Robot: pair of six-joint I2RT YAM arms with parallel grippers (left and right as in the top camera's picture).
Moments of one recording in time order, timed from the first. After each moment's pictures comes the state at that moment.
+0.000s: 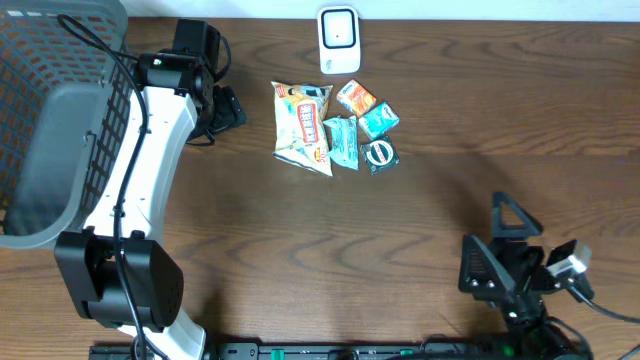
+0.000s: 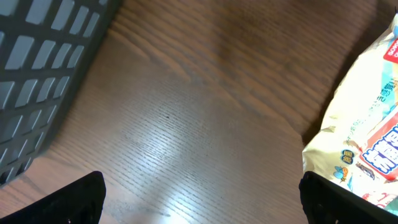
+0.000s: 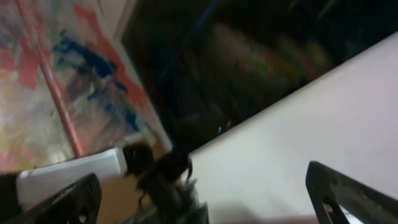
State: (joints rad) left arm -0.11 1.80 1.68 -1.21 -0.19 -0.56; right arm 0.07 0.03 0.08 0.60 -0.39 0.84
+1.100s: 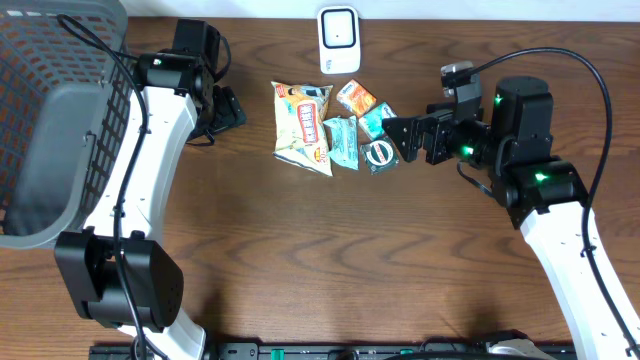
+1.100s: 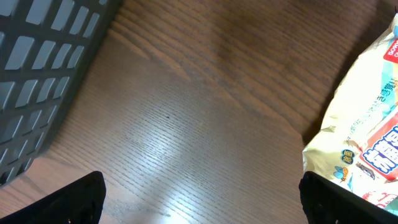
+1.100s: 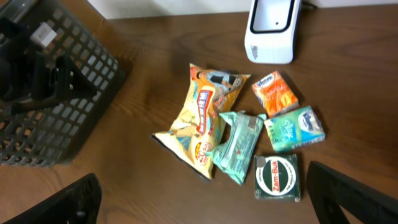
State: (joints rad) left arm -0.11 1.80 1.68 -1.21 -0.19 -0.56; right arm 0.17 1.30 1.12 -0.42 -0.54 0.17
